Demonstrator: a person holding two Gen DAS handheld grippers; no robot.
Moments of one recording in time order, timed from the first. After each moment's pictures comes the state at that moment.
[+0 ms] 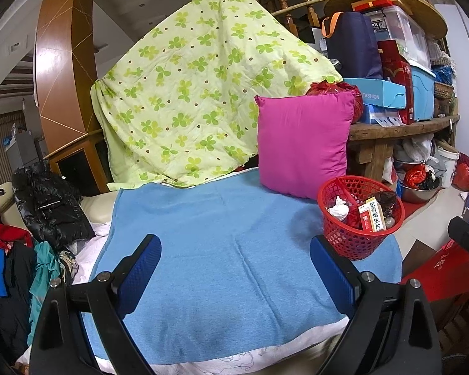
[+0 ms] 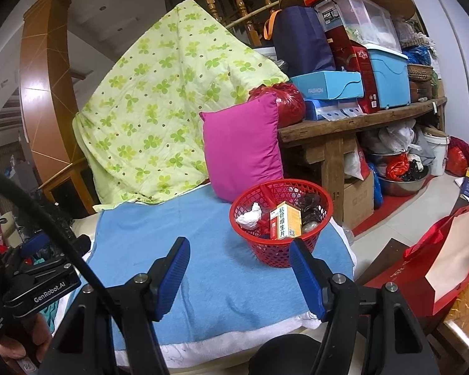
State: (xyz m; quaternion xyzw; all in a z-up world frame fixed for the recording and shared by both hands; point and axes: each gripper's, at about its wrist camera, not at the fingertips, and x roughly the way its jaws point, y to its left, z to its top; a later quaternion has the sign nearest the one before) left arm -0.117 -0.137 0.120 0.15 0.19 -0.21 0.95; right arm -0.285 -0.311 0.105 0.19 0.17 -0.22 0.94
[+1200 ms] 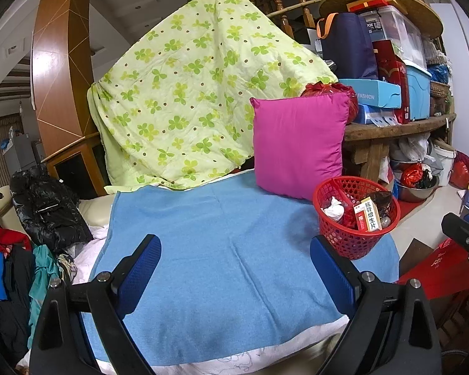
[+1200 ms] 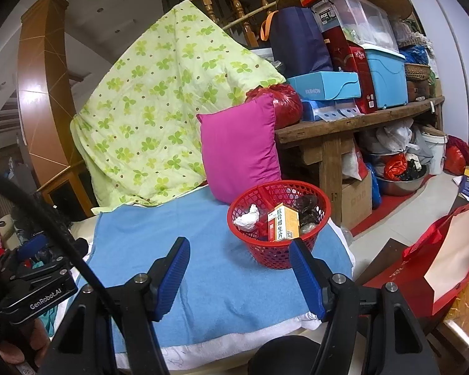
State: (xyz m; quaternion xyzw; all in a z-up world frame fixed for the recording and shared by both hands) left arm -0.121 -0.136 0.126 0.15 0.19 -0.22 0.94; right arm -0.288 -0.318 0.108 0.19 0.17 -0.22 0.94
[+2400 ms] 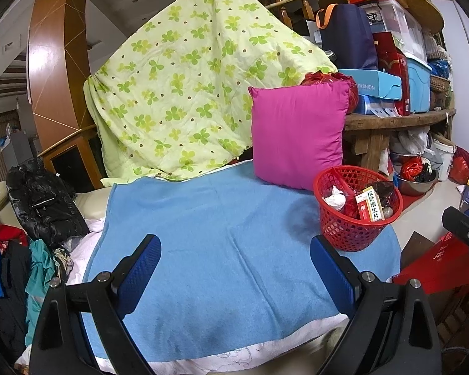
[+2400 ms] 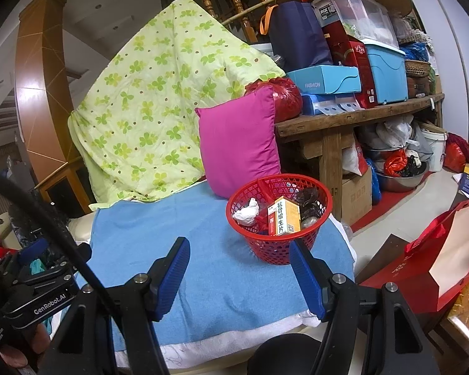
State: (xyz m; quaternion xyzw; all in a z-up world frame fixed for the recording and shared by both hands) left arm -0.112 -0.138 0.103 0.16 0.21 -0.23 0.94; right arm -0.279 -0.316 0.098 0.19 0.18 -0.22 0.94
